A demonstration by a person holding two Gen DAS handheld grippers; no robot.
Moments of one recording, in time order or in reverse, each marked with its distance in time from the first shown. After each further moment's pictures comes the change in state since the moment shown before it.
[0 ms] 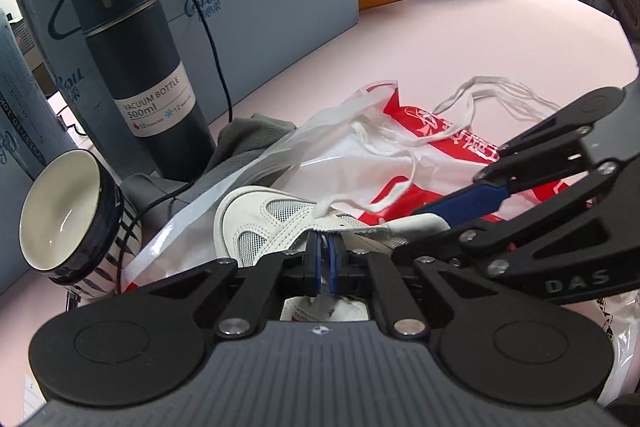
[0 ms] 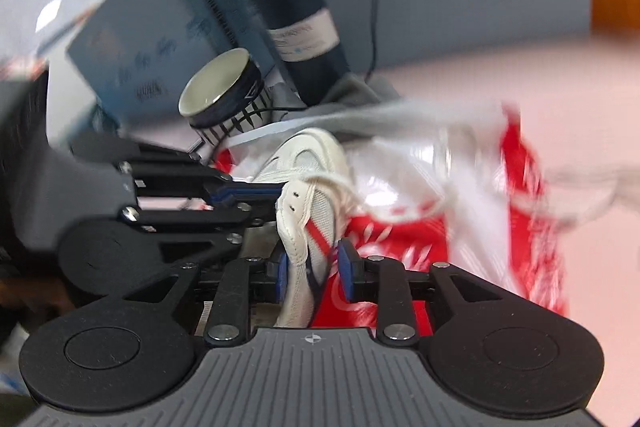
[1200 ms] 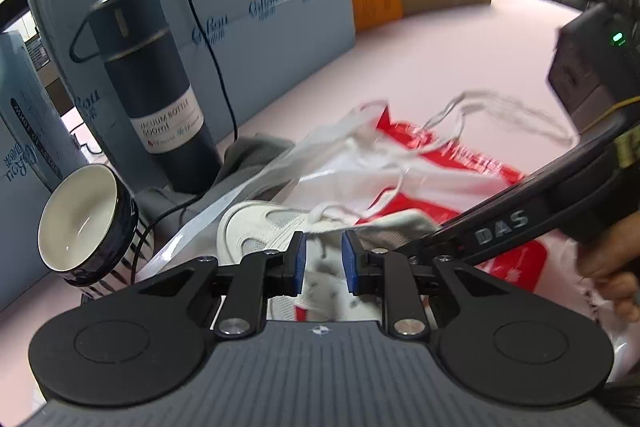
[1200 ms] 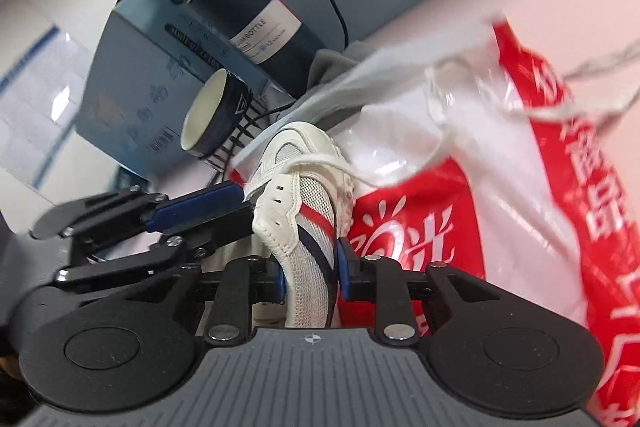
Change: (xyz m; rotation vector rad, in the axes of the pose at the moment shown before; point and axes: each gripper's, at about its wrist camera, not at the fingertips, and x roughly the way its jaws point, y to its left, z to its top) left arm -0.017 -0.010 -0.007 0.039 -0.051 0.026; right arm 0.023 -0.044 -0.022 0.356 -0.014 0.201
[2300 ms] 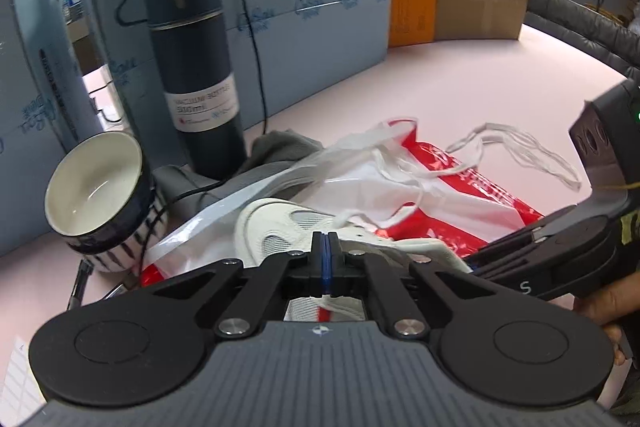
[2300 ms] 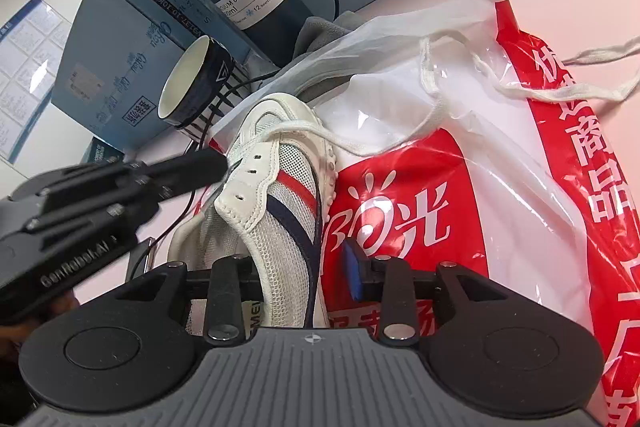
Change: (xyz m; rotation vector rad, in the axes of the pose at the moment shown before) left arm -0.012 0.028 -0.006 -0.178 -0.034 0.010; right arm 0.015 0.009 -0.005 -0.049 0.071 -0.099
